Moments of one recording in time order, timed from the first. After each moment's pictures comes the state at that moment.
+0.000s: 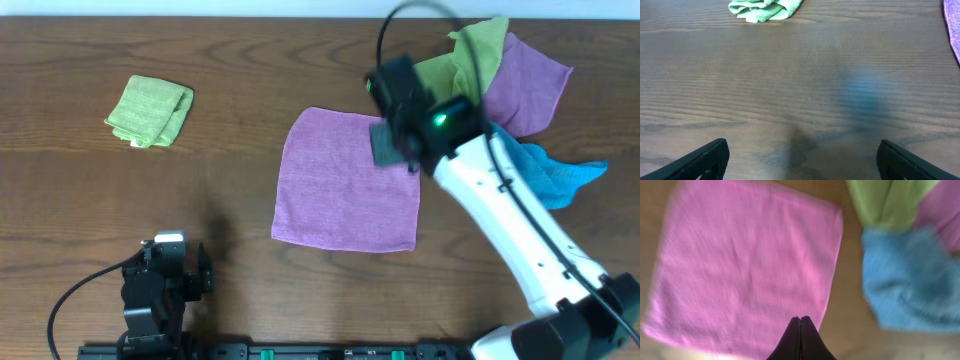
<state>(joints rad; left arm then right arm) 0.08 0.01 0.16 -0.74 -0.06 0.12 0.53 1.63 1.49 -1.13 0.23 0.35</state>
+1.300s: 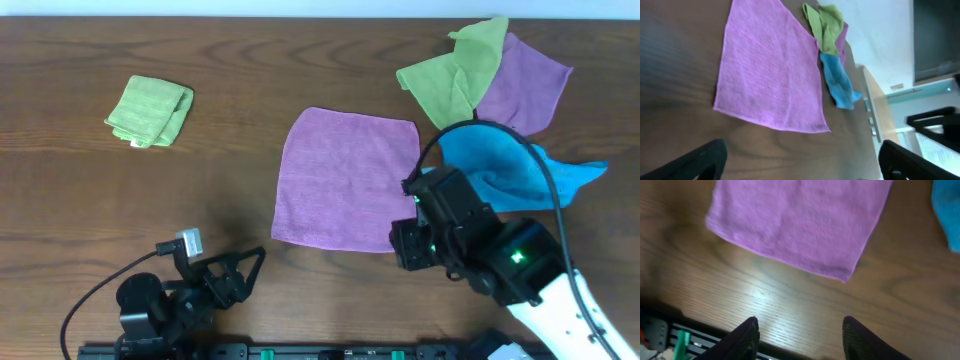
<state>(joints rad) 0.07 0.01 0.18 -0.64 0.81 -0.73 0.62 1.08 1.09 -1.19 0.00 0.44</state>
